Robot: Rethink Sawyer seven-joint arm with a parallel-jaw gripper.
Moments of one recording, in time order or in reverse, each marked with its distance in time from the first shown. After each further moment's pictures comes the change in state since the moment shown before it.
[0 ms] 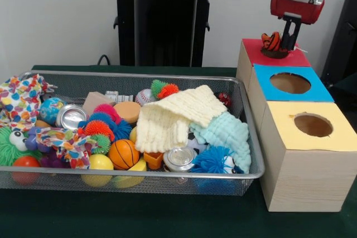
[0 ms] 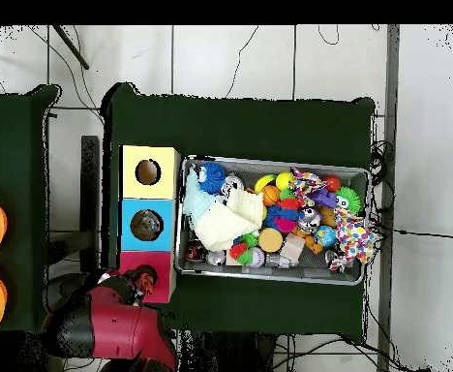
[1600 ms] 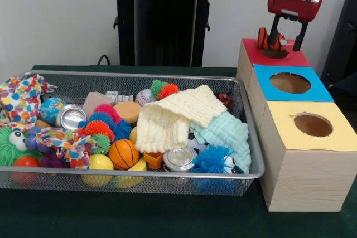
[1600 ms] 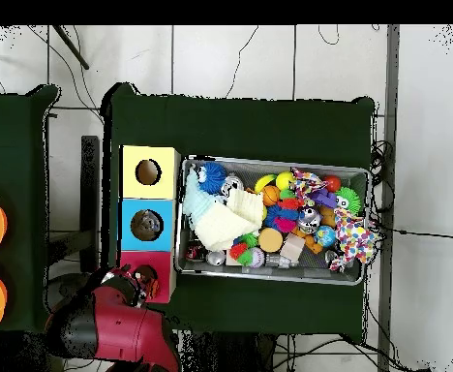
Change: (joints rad) arm -0.001 0.000 -0.022 0.006 0.027 0.001 0.000
